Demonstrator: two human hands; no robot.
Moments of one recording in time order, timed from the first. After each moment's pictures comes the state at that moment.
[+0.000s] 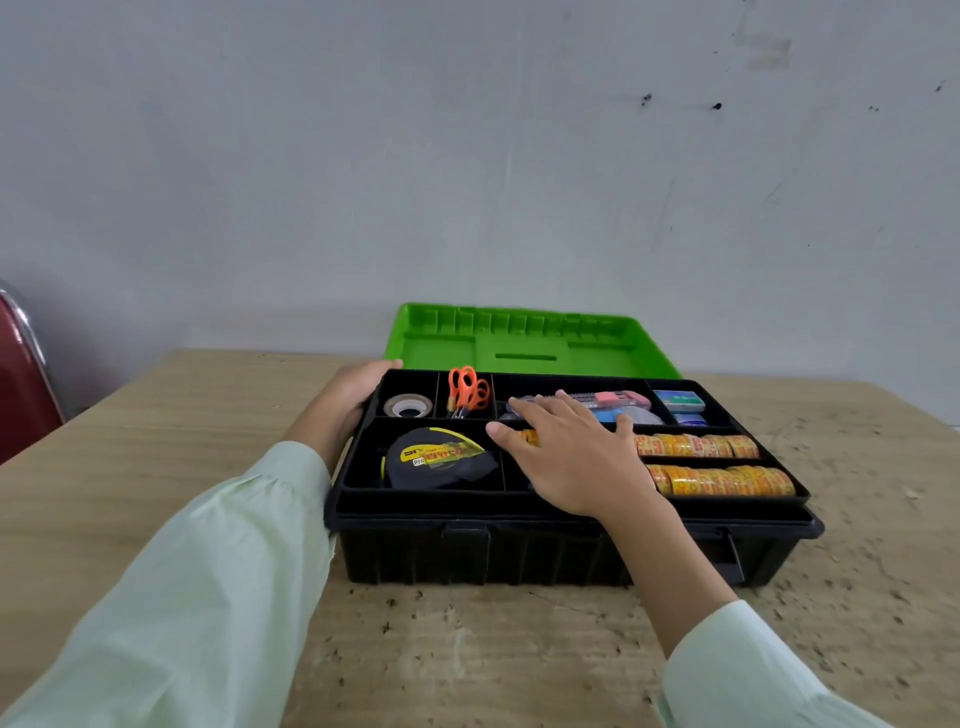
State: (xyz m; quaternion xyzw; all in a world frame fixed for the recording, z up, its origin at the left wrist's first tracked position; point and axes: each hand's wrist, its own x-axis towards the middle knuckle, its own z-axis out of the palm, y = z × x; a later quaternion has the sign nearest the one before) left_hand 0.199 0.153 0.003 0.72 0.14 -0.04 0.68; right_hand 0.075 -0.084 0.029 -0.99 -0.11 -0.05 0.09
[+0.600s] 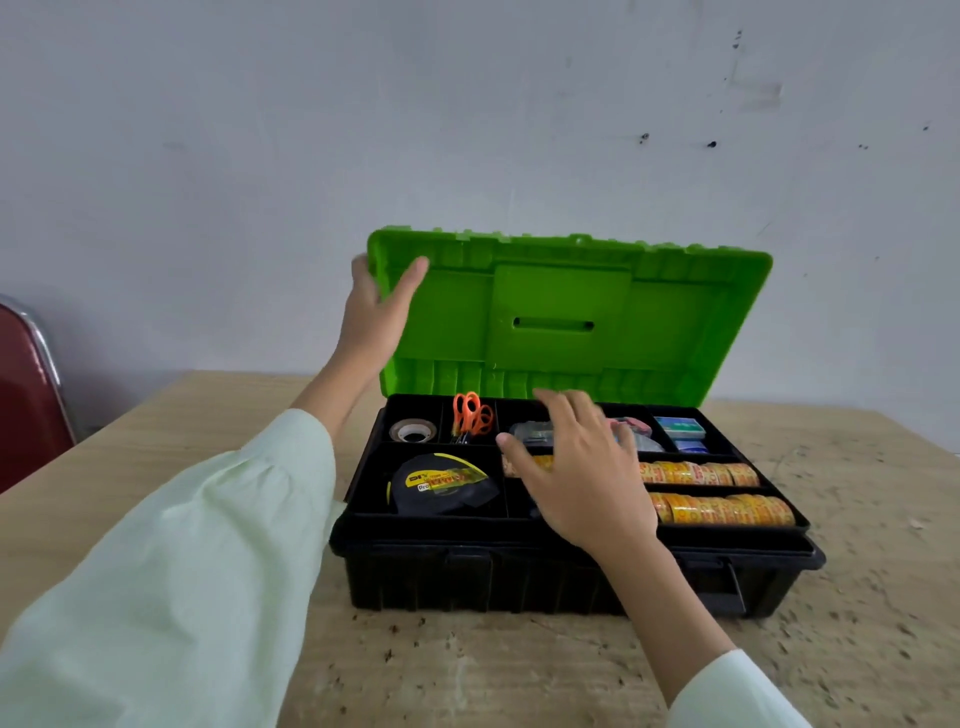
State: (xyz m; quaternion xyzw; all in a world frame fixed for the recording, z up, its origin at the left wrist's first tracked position) left_hand 0.161 0.120 0.098 0.74 -0.05 0.28 0.61; right_hand 0.064 -0.083 0.031 -0.96 -0.10 -0.22 0.17
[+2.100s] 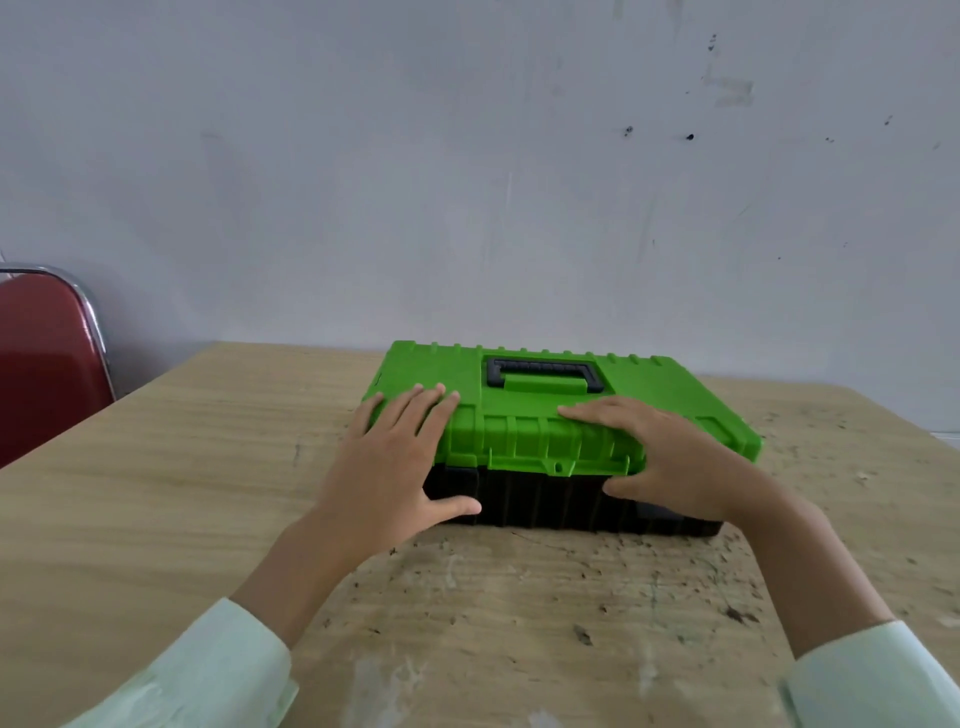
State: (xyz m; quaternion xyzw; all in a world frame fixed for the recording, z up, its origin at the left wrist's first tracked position) left_hand -0.007 0.098 0.001 0.96 -0.15 0.25 -0.04; right_hand -0.007 -0.172 0.058 -0.95 -0.24 -0.01 0.18
